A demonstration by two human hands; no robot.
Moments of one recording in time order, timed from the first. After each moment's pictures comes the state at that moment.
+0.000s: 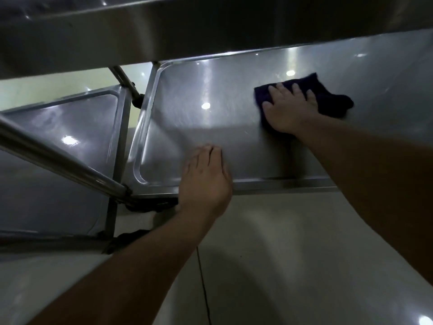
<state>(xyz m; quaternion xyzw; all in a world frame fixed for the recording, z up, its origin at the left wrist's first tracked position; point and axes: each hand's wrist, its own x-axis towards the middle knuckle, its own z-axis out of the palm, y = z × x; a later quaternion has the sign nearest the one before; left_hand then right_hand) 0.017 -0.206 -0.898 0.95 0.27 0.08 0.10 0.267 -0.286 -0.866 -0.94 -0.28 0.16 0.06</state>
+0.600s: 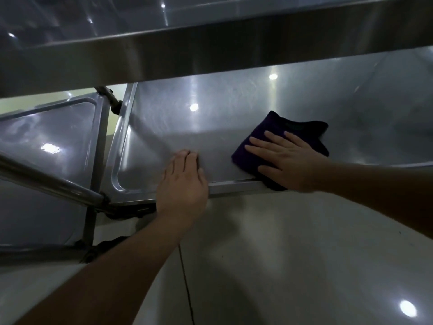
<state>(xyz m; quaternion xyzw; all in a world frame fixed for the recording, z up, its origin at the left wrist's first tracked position) 0.012 -0.204 -0.898 0.96 0.27 0.07 0.08 0.205 -0.405 -0.859 -0.84 -0.50 0.20 -0.01</state>
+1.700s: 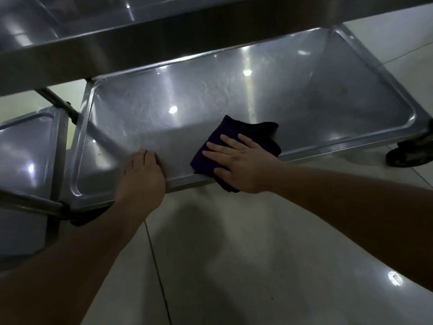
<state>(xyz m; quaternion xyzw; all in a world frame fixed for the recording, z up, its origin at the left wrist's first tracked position) 0.029 -0.212 -0.882 0.95 0.30 -0.04 0.07 0.183 -0.443 -0.858 -0.84 -0.51 0.18 0.05</state>
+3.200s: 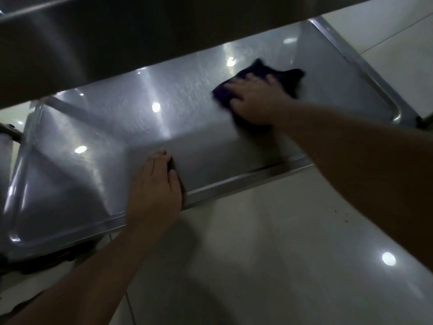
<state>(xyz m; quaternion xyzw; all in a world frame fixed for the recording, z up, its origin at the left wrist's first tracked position) 0.106 -0.294 -0.904 0.97 0.18 0.15 0.12 0.378 -0.461 -0.864 -0.93 -0.33 0.14 0.06</state>
